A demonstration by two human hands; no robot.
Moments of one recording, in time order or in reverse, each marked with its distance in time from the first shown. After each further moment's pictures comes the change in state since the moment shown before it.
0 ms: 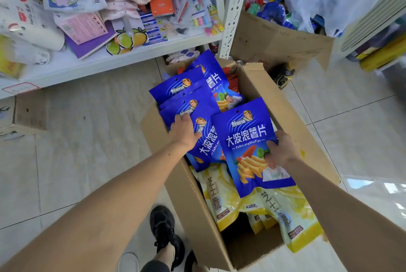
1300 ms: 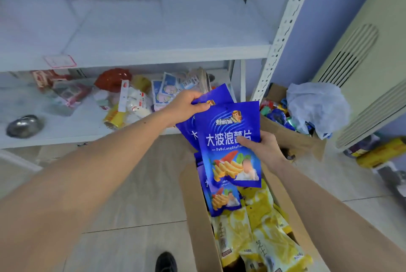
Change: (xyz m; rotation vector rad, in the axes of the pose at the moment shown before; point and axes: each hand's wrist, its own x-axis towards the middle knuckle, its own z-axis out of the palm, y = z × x) left_hand -0.175 0.062 -0.390 -0.622 0.079 0.405; right_hand -0.188 -0.213 -0.194 0.685 -0.245 -0.532
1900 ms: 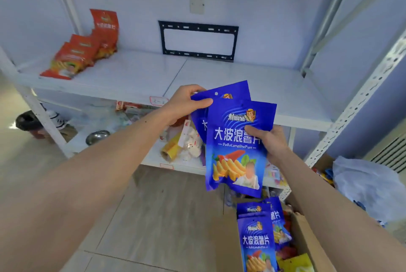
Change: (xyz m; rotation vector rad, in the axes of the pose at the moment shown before) left_hand -0.112 0.028 -0.226 -0.170 0.435 0.129; right_hand -0.002 -0.198 0.170 0.190 -0.172 -0.186
